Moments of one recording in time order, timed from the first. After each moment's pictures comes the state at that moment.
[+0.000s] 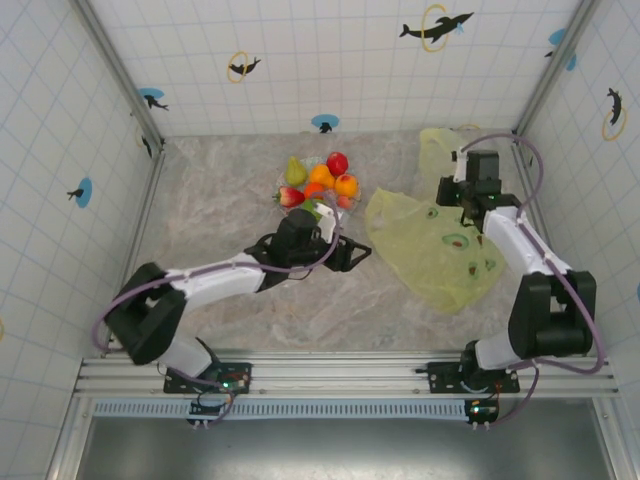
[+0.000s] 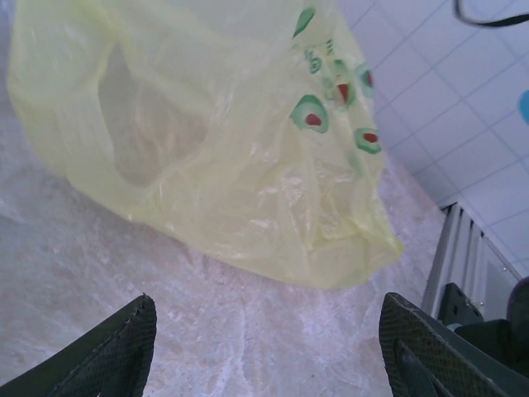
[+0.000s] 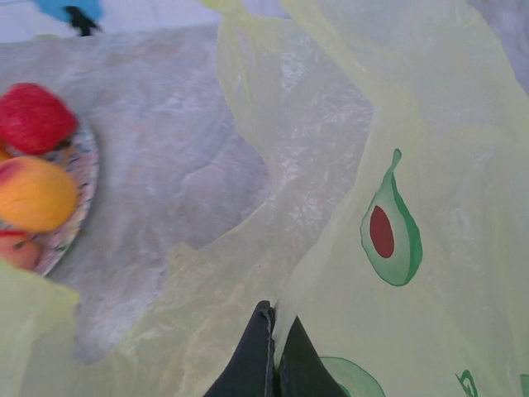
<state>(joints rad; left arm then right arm) -0.82 1.46 0.79 0.23 0.41 -0.43 0.09 1.44 1.05 -0.30 -0.10 0.05</state>
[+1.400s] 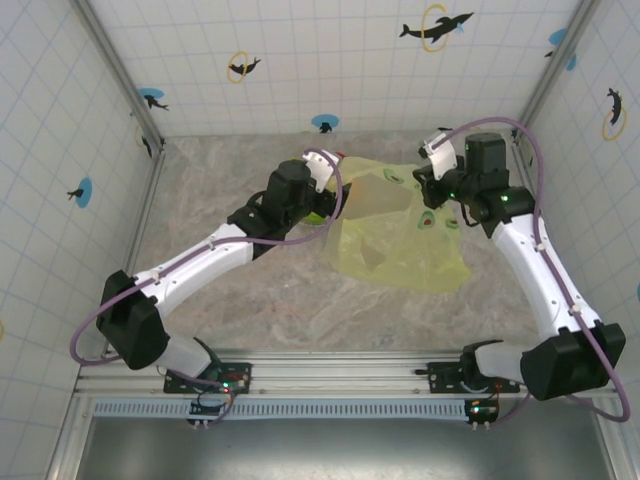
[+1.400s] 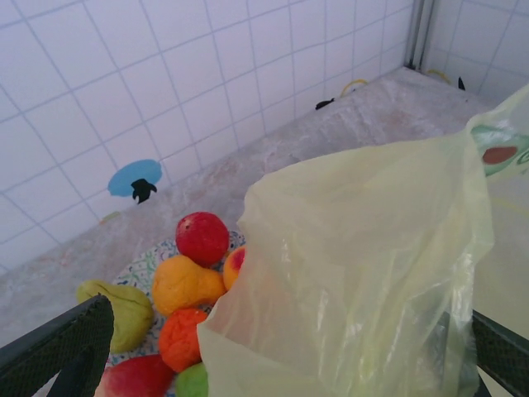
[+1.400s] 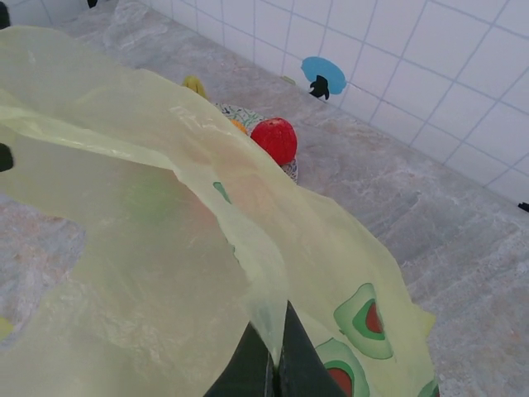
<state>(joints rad) -0.77 1.47 1.20 -0.10 -0.17 0.10 0.24 1.25 1.25 -0.58 -0.35 -0.32</state>
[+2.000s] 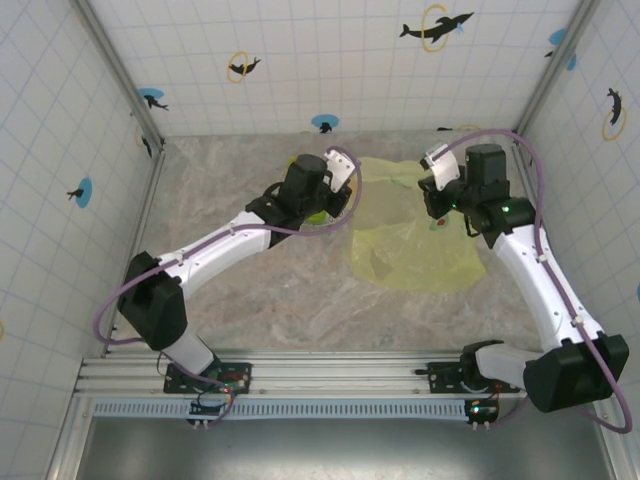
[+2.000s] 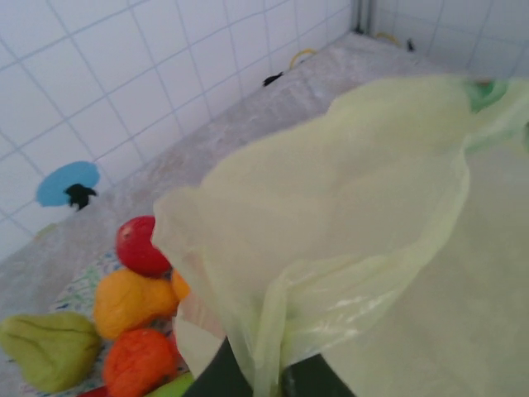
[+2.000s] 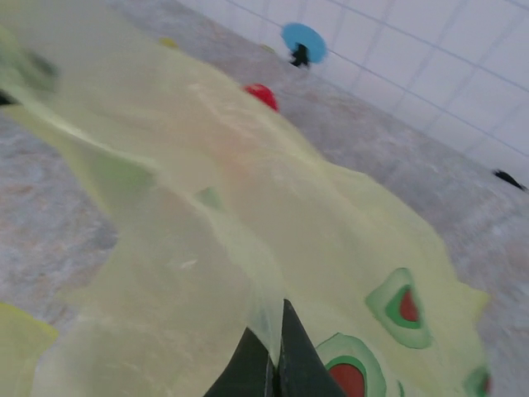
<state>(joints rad) -0.77 1.61 1.31 -0.14 -0.02 0.13 0.24 1.20 1.17 -0.58 -0.24 -0.33</state>
